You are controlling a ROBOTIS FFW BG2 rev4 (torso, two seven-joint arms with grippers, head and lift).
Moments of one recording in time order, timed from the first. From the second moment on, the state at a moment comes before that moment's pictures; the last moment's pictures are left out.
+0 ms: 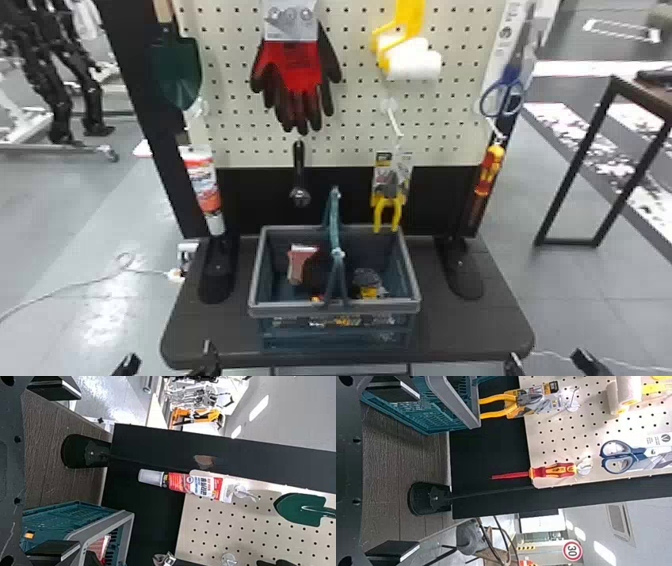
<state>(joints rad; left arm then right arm) 0.41 0.14 -0.08 -1.64 0.27 -0.39 0.12 0.35 0.00 -0.23 -1.56 -0.21 -0.29 0.46</state>
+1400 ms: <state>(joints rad) 0.41 0.14 -0.08 -1.64 0.27 -0.39 0.12 0.35 0.00 -0.23 -1.56 -0.21 -0.29 0.46</state>
